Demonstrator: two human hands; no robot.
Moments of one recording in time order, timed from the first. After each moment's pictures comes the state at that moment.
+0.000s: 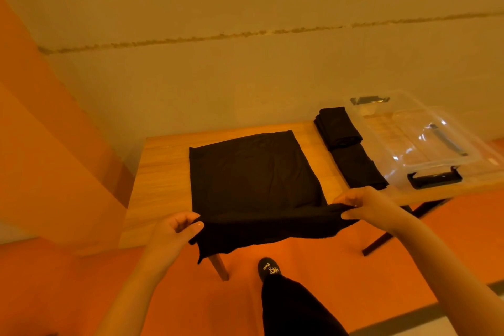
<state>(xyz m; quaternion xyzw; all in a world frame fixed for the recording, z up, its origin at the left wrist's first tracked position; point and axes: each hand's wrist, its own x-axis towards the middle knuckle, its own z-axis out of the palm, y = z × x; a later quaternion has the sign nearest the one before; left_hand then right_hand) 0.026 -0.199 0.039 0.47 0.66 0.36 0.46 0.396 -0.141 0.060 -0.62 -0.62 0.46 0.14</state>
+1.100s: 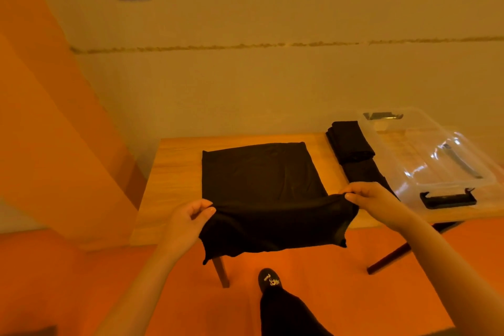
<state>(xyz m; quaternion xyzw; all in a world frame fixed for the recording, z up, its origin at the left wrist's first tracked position) 0.019 -0.177 0.037 0.52 0.66 0.37 0.39 0.384 -0.112 0.071 -0.60 -0.66 0.41 0.19</state>
